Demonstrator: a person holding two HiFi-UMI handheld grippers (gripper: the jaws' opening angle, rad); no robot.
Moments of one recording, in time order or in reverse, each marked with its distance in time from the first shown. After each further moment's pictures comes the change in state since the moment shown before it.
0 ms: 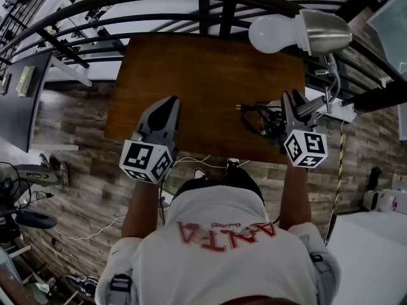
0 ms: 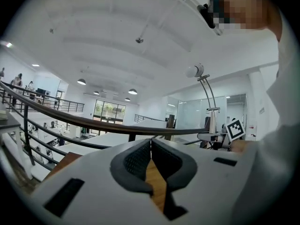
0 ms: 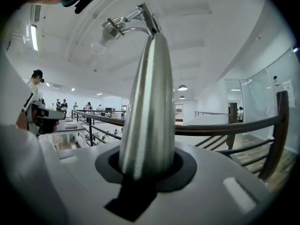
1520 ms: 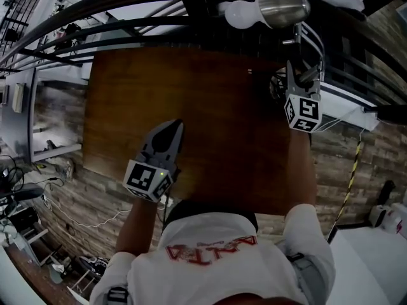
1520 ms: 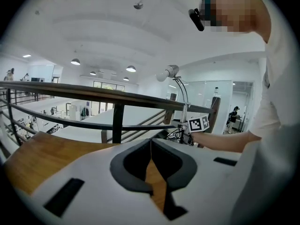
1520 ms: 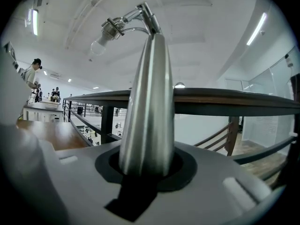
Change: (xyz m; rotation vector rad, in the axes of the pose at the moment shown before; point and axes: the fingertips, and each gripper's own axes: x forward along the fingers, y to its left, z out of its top) left arm 0.278 -0.029 -0.136 -0.004 0.259 -0.005; right arm 0.302 -0.282 -0.140 -0.084 0.001 -0.051
